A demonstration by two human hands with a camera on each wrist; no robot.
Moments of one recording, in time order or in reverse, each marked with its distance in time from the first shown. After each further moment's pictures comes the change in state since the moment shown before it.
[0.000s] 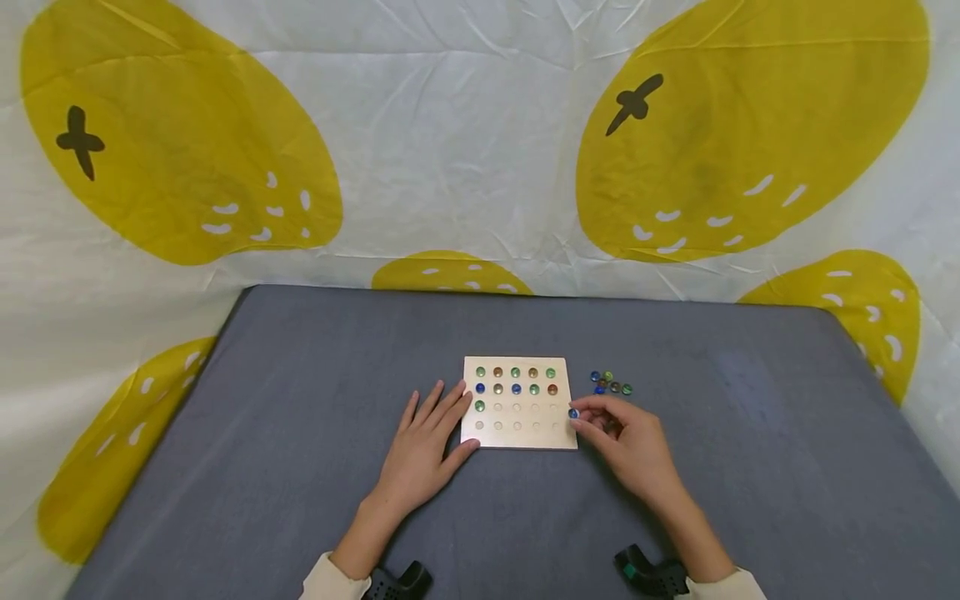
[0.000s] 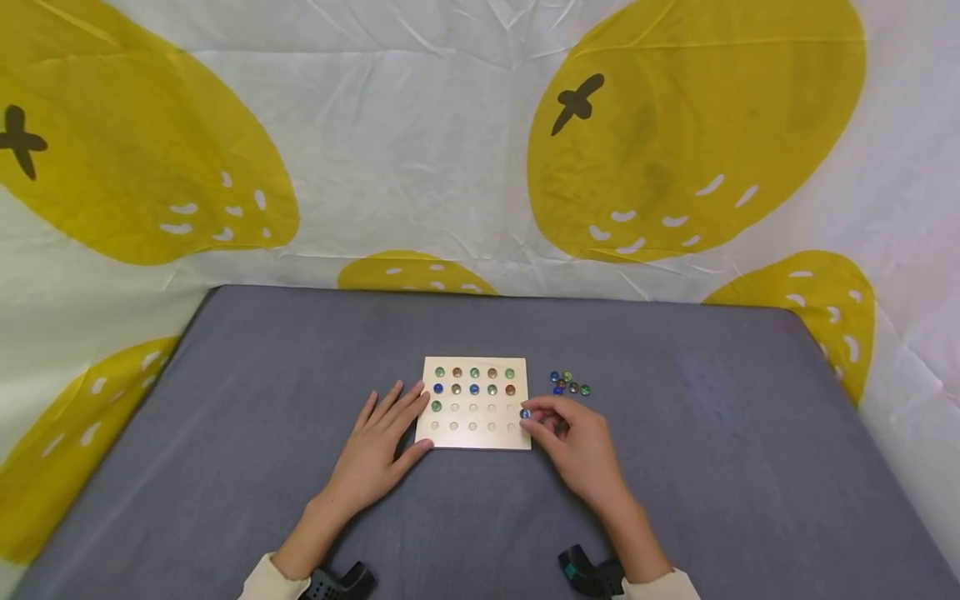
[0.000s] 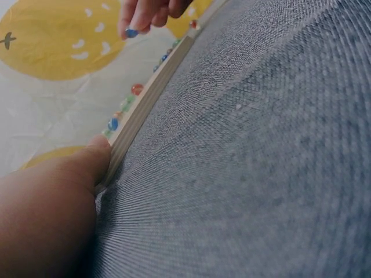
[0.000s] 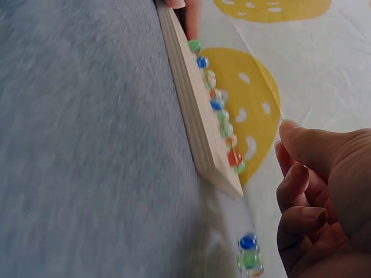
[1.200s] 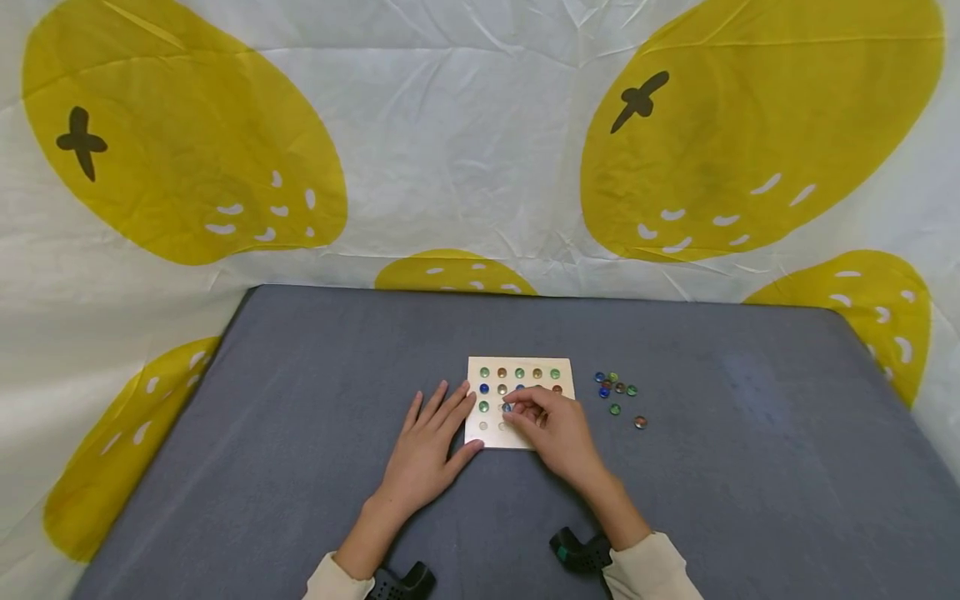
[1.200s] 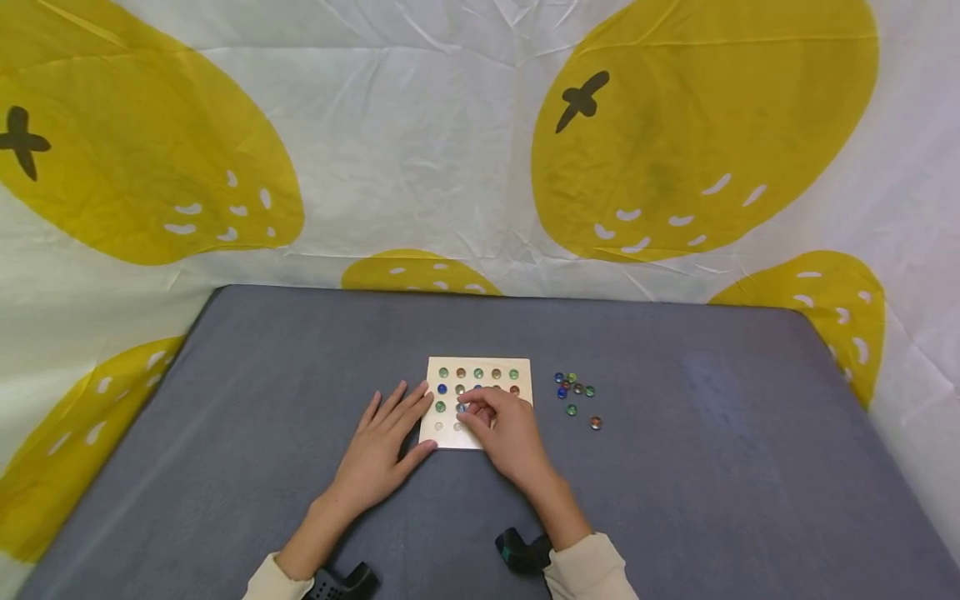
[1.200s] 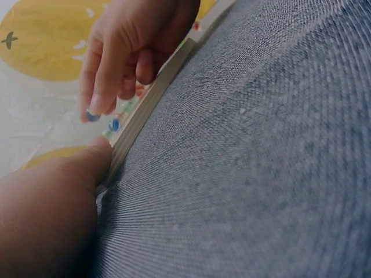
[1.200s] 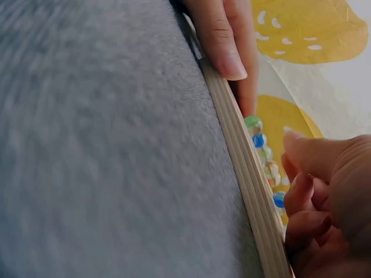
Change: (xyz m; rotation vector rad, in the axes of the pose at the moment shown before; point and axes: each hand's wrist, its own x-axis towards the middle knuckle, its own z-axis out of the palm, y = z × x) left_hand 0.000 -0.002 0.002 0.015 0.011 0.017; right_hand 0.026 -0.025 0.072 0.100 -0.074 -0.070
